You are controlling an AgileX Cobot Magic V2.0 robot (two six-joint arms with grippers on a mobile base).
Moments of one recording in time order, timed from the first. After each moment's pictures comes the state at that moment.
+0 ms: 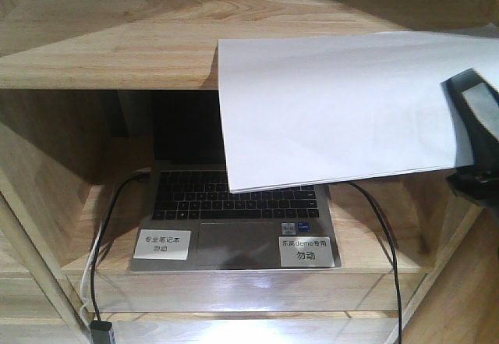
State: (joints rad) left arm -0.51 0.07 -0.58 0.08 0.68 -0.08; right arm 0.33 0.95 -0.28 -0.19 -1.15 1.39
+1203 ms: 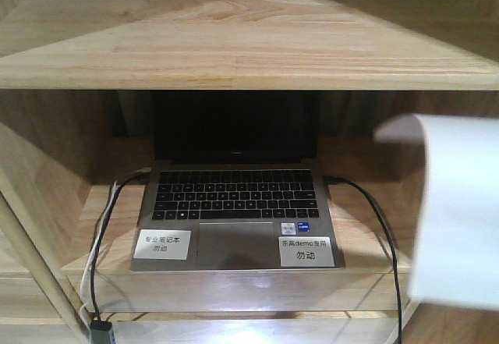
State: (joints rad) left arm -0.51 0.07 -0.58 0.08 0.68 -0.08; right arm 0.23 0.16 -0.08 -0.10 -1.02 1.26
